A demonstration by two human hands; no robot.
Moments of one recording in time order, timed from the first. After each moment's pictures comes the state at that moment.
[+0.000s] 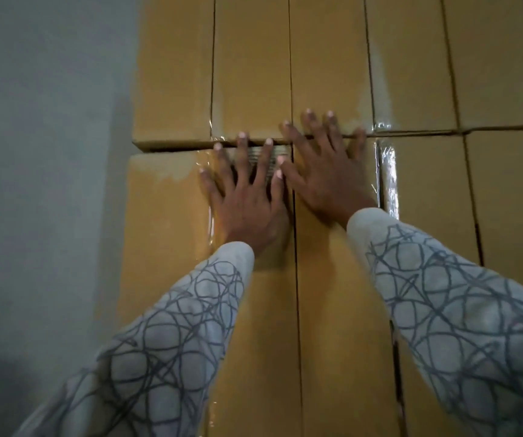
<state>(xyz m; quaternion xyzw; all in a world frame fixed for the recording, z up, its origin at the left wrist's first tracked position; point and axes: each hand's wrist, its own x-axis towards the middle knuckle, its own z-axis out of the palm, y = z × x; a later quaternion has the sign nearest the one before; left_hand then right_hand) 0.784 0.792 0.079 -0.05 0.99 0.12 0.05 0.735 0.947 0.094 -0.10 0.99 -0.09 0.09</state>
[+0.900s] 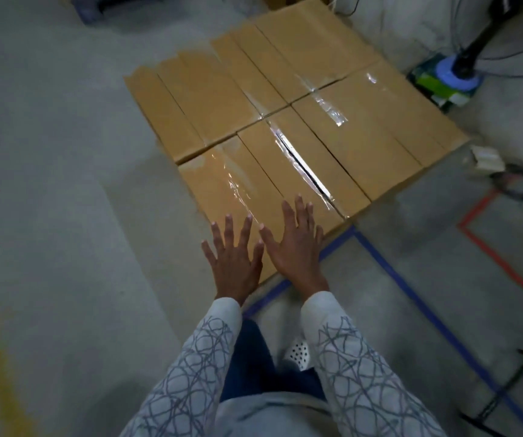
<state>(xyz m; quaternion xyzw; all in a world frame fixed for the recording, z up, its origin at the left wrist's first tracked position) 1.173 0.540 0.390 0.20 0.95 0.18 0.14 1.220 0.666 0.459 0.33 0.90 -0.29 0.02</state>
